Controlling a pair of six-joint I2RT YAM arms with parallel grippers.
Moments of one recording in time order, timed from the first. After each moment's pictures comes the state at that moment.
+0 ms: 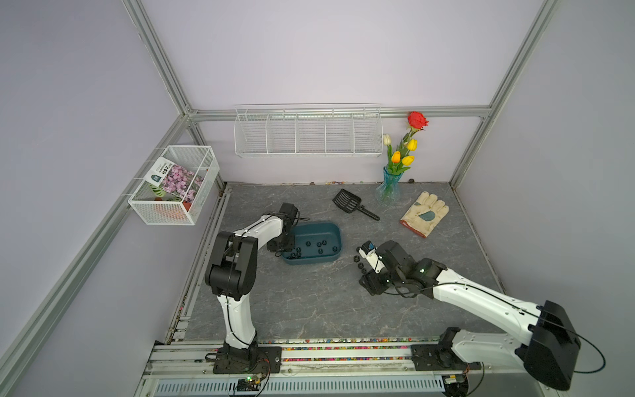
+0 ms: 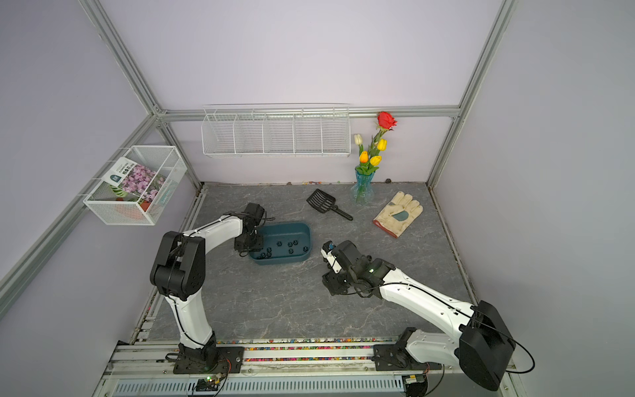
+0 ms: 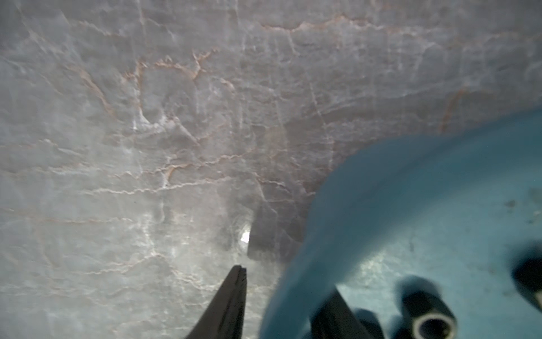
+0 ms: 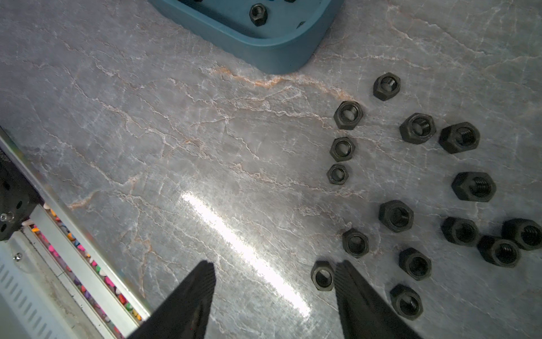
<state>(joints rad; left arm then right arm) -0.33 1.94 1.31 -0.78 -0.22 -0.36 0.79 1.22 0.82 -0.59 -0.07 0.19</state>
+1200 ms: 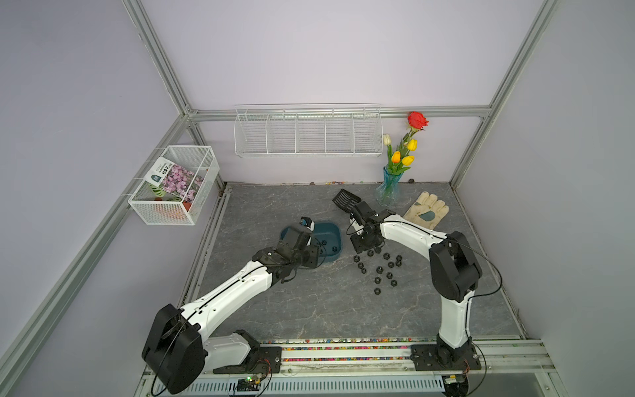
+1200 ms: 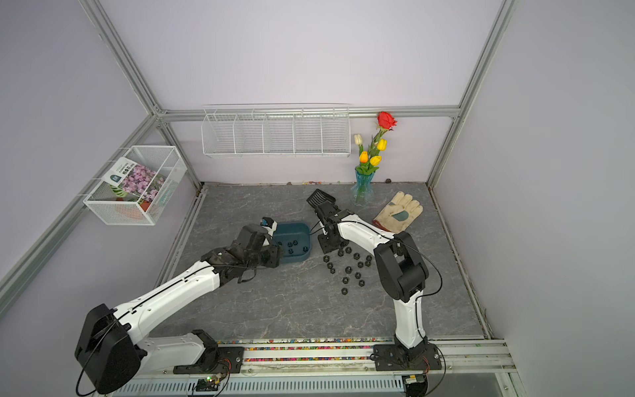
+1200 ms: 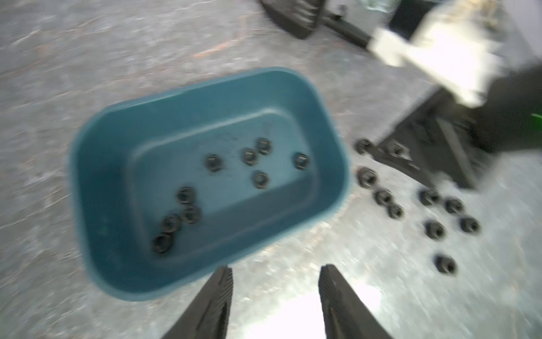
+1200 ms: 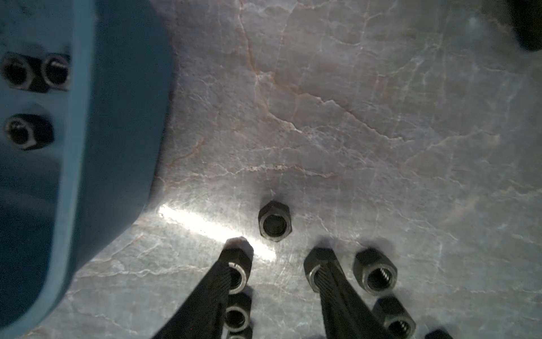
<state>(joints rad) -0.72 1.23 0.88 -0.43 -0.07 -0.33 0.57 1.99 1.50 -0.82 0.03 0.16</state>
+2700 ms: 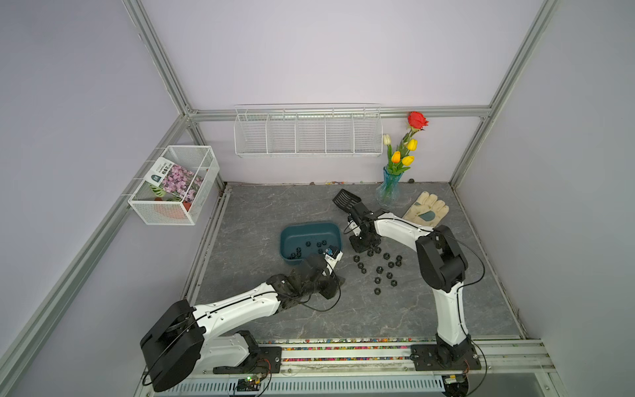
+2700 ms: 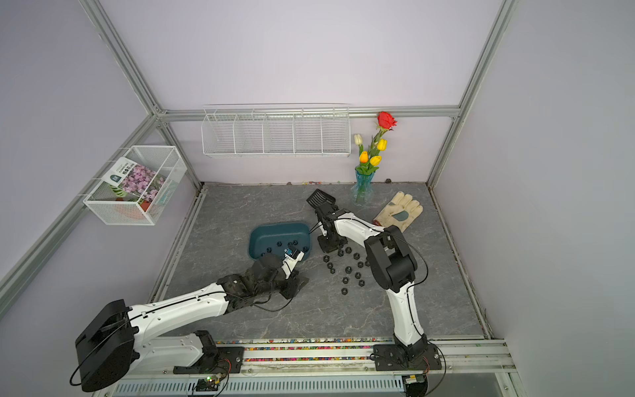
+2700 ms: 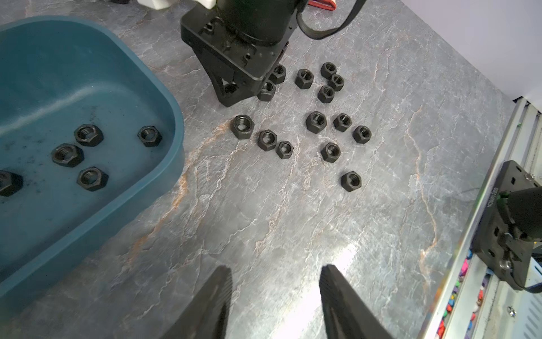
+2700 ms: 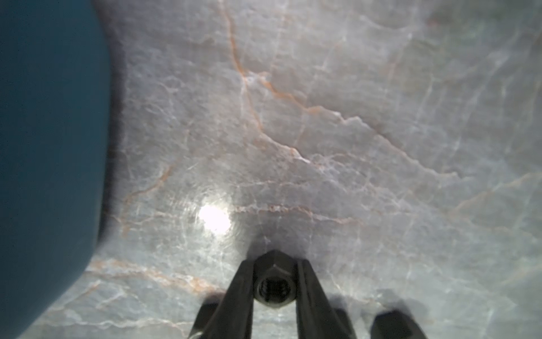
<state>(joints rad) -0.95 1.23 0.63 -0.08 0.06 -0.25 0.55 2.12 1.57 -0.83 -0.01 0.13</state>
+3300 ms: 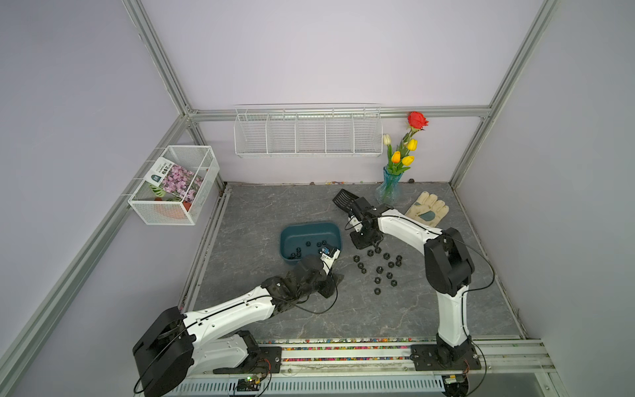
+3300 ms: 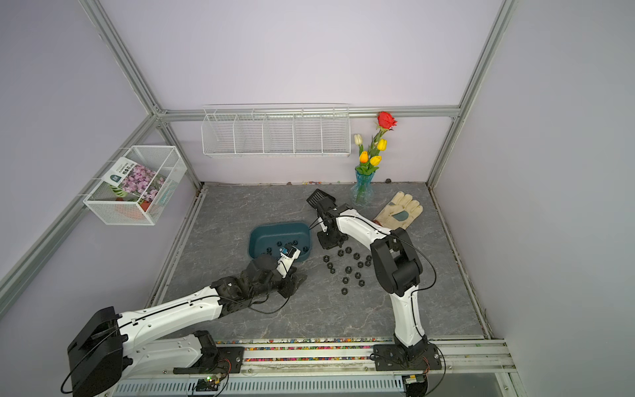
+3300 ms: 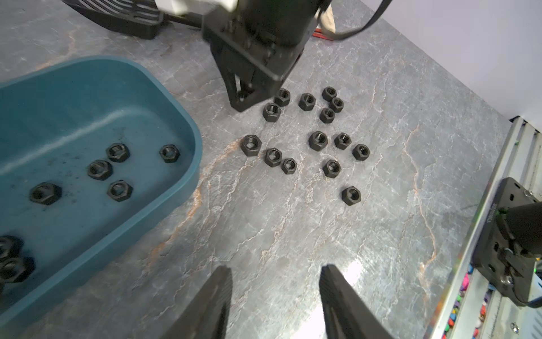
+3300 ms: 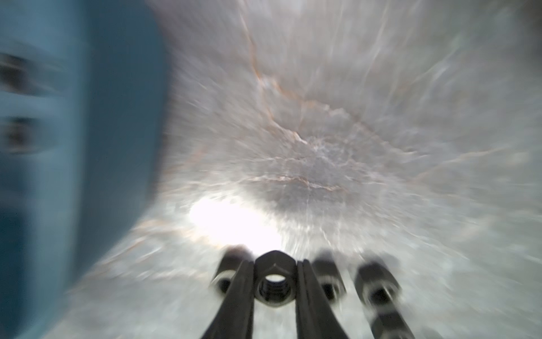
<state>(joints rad) -0.96 1.16 0.60 -0.06 0.00 -0.25 0.56 2.03 1.64 -0.92 -0.01 0.12</state>
